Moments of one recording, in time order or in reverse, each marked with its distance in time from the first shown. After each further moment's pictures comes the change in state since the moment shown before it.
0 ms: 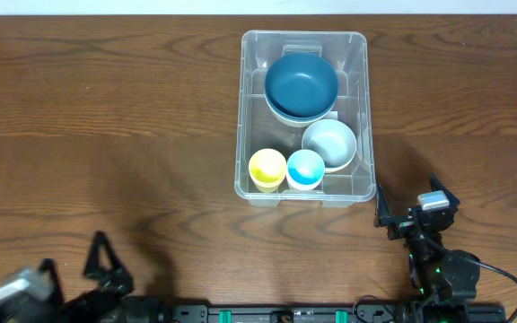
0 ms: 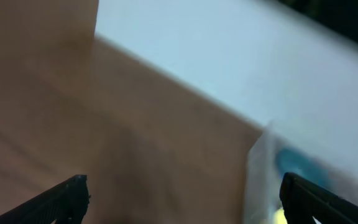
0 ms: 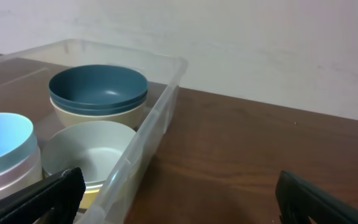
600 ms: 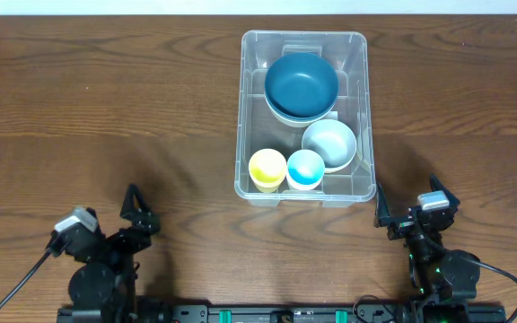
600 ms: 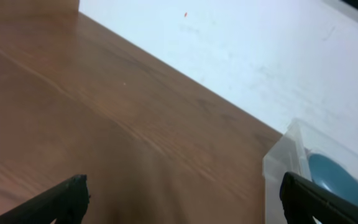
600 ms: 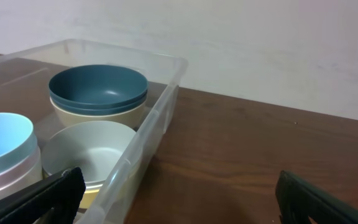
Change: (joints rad) left arm 0.000 -0.099 -0.579 0.549 0.001 -0.039; right arm 0.000 0.000 0.000 0.000 0.000 0.000
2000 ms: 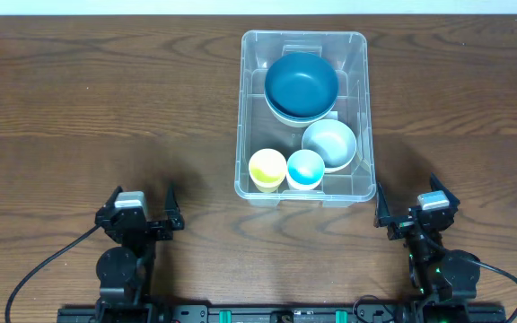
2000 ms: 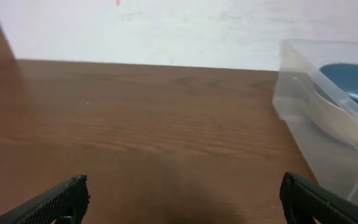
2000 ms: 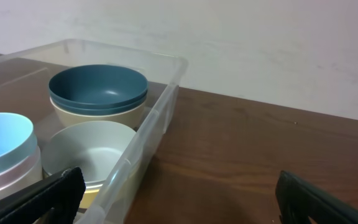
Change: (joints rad) left arm -0.027 -0.034 -0.332 0.349 0.162 0.456; right arm 0.000 0.000 0.000 0.000 0.000 0.000
